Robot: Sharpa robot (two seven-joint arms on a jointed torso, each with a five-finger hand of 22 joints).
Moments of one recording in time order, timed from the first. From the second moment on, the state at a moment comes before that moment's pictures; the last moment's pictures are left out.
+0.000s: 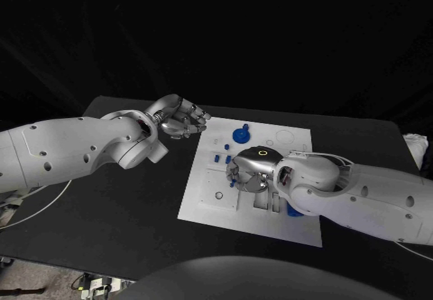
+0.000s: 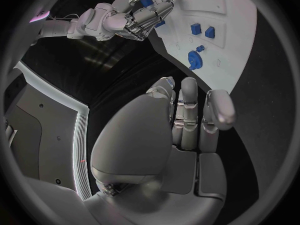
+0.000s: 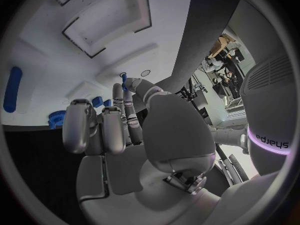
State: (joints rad) left arm 1.34 -0.97 -0.23 1.59 -0.64 -0.38 0.12; left_hand 1.62 -0.11 0.16 0.29 0.41 0.96 0.09 0.10 0.08 0.85 0.10 0.46 0.08 1.18 0.01 0.97 0.56 0.09 1.38 0.11 1.13 1.31; right arm 1.21 -0.62 -0.23 1.62 -1.65 -0.17 -0.13; right_hand 1.33 -0.07 0.39 -0.06 0.49 0.92 0.12 0.34 0.49 0.95 0.07 0.45 0.39 1.44 -0.01 1.40 1.27 0.07 1.40 0.10 1.31 1.31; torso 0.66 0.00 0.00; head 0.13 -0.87
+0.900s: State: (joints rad) left arm 1.34 -0.96 -0.23 1.59 -0.64 -0.36 0.11; left_hand 1.62 -0.11 0.17 0.29 0.41 0.97 0.10 0.10 0.08 0.85 0.10 0.46 0.08 1.17 0.01 0.97 0.56 0.09 1.38 0.11 1.13 1.31; right arm 1.20 -0.62 -0.23 1.61 -1.65 -0.16 -0.13; right_hand 1.34 -0.08 0.39 -0.07 0.44 0.90 0.12 0.30 0.49 0.93 0.08 0.43 0.38 1.42 -0.01 1.39 1.24 0.07 1.38 0.10 1.28 1.31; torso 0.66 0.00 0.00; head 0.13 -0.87
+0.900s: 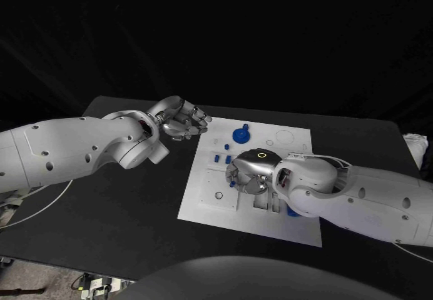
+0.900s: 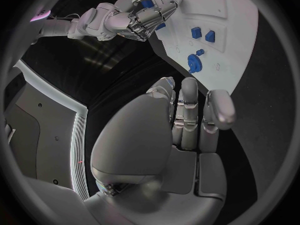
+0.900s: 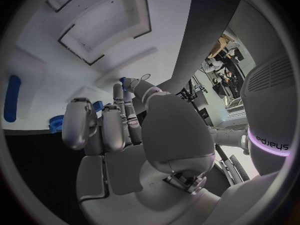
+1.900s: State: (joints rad) left arm 1.34 -0.95 -0.23 1.58 -0.64 -0.34 0.10; left_hand 1.61 -0.10 0.18 0.29 0.43 0.97 0.10 0.10 0.07 0.85 0.10 0.45 0.07 1.17 0.02 0.97 0.56 0.09 1.38 0.12 1.12 1.31; right arm 1.22 -0.74 -0.23 1.65 -1.62 -0.27 -0.10; right_hand 1.25 -0.10 0.28 0.02 0.26 0.79 0.03 0.15 0.40 0.73 0.11 0.43 0.40 1.46 0.01 1.46 1.30 0.06 1.44 0.12 1.37 1.31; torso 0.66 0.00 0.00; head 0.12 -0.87
